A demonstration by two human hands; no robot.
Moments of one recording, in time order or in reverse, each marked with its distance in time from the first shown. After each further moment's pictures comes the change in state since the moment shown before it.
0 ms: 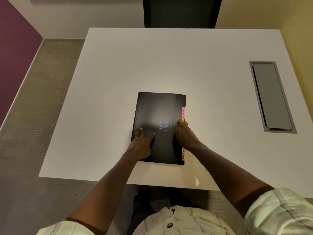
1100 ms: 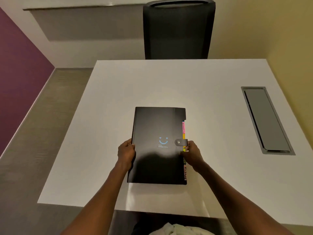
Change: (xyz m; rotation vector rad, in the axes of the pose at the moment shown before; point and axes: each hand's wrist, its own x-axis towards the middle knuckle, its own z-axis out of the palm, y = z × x) left_hand -0.006 -0.022 -0.052 -1.354 0.554 -0.368; right_hand -0.013 0.015 -0.028 0.823 0.063 0.390
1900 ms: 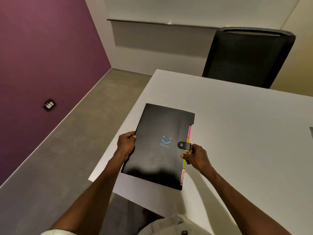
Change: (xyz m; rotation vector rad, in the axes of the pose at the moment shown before) left_hand 0.054 0.003 -0.206 -0.007 0.234 0.169; right_hand -0.021 -0.133 0.134 -0.245 -0.168 -0.262
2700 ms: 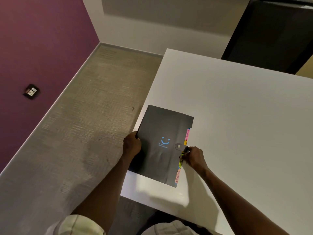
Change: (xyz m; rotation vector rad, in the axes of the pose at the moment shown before) left_hand 0.129 -0.083 -0.051 0.384 -0.179 0.017; right_hand 0.060 -0.047 0.155 -0.204 0.000 0.210
